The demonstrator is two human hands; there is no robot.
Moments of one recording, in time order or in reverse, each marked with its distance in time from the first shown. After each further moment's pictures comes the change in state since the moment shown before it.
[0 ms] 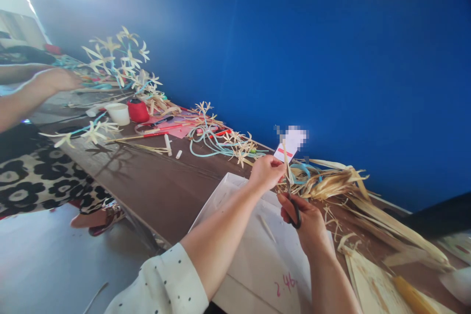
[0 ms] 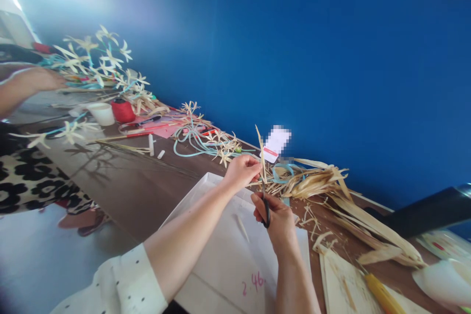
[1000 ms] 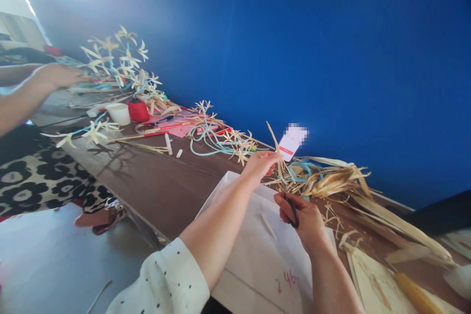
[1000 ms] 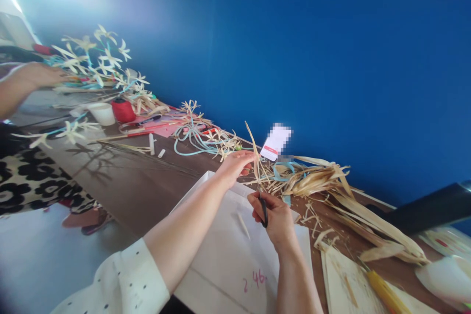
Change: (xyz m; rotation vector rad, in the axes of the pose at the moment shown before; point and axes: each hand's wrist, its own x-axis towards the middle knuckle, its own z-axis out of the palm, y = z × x) left_hand 0.006 0.004 -0.019 -0.132 -0.032 -0.097; right_hand -0.002 -0.004 0.003 -0.144 -0.059 -0.007
